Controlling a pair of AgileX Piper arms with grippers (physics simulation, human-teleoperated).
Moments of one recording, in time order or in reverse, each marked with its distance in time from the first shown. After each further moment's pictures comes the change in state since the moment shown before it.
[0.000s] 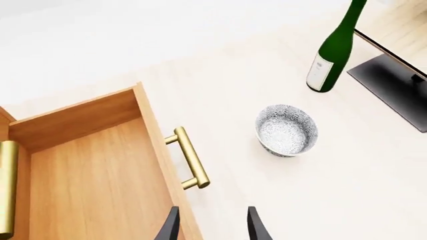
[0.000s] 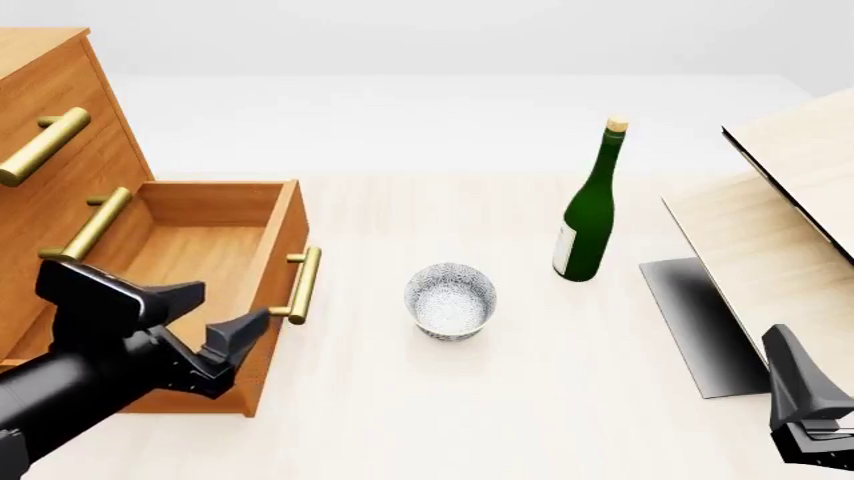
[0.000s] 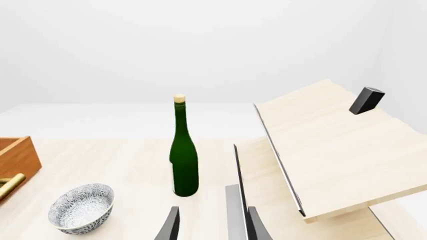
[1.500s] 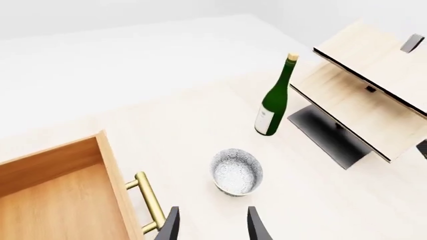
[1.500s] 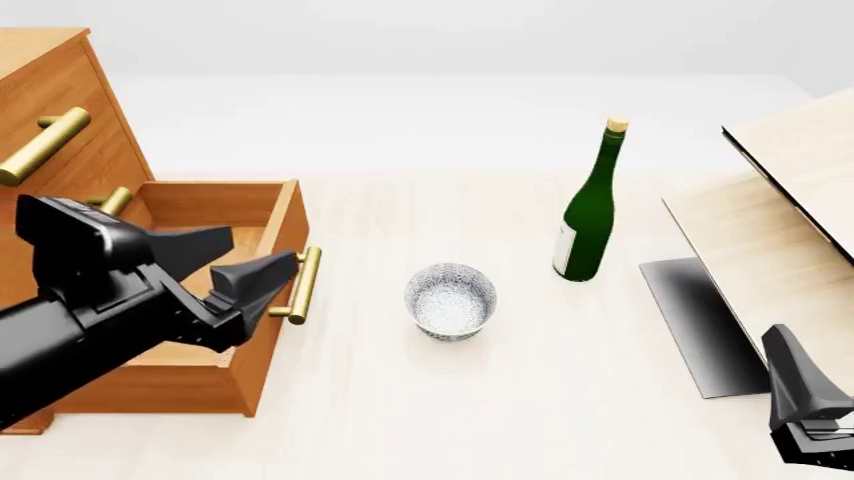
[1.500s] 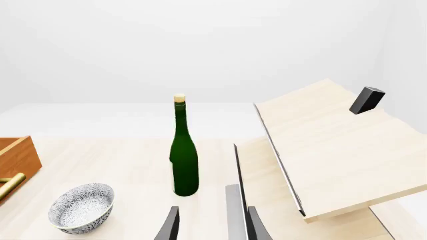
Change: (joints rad) left arm -0.147 -0.034 -0.174 0.058 -0.126; right arm 0.002 0.000 0.000 0.000 0.001
